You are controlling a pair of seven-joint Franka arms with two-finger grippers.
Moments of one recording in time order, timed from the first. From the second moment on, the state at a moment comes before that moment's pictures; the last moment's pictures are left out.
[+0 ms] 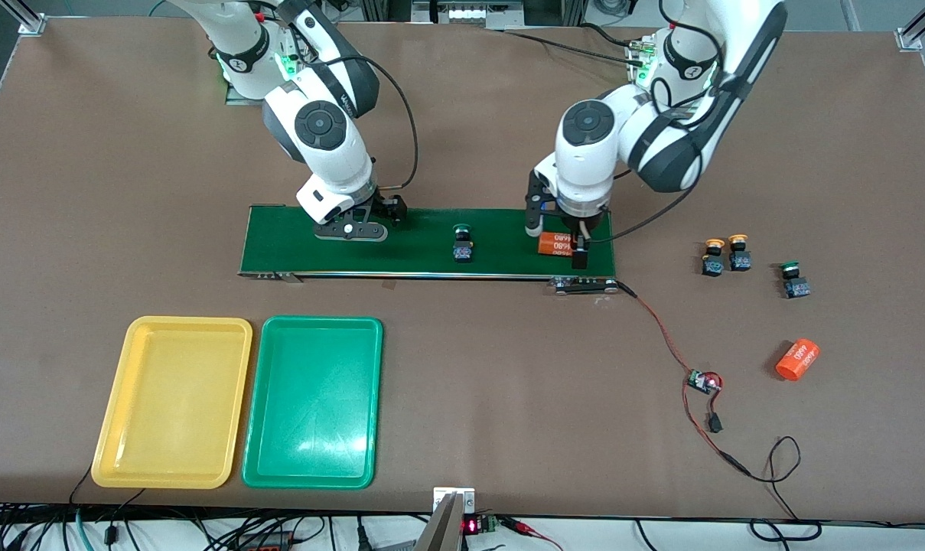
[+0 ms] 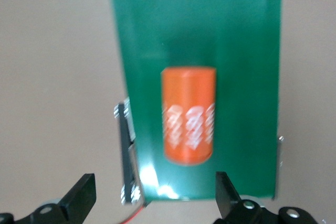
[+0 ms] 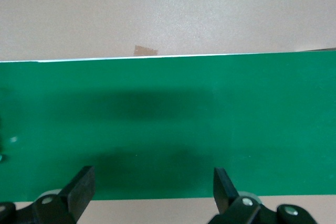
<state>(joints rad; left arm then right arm) -0.06 0.28 -0.51 -2.06 0.42 2.28 0.77 0.27 0.29 0.37 -2.07 -0.12 2.32 0.76</state>
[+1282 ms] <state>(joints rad) 0.31 0.32 -0.33 -2.20 0.29 2.24 0.04 0.51 0.49 0.17 -1.84 -0.12 2.37 0.85</state>
